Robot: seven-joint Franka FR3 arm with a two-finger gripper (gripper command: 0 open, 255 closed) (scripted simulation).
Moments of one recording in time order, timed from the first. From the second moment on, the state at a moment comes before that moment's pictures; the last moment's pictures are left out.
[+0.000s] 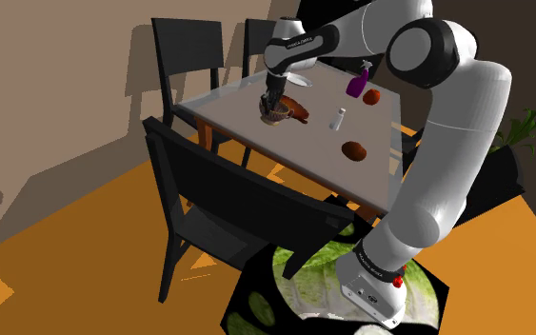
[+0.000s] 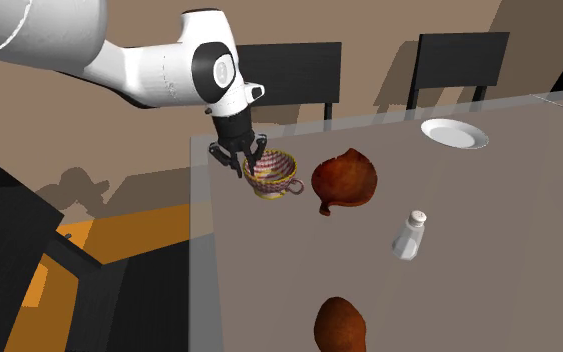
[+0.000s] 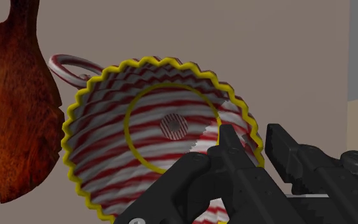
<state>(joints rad) -0.11 0.35 -0.11 -1.78 -0.11 2.17 -0.32</state>
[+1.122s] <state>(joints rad) -0.11 0.29 -0.11 -1.65 -0.11 1.98 -0.35</state>
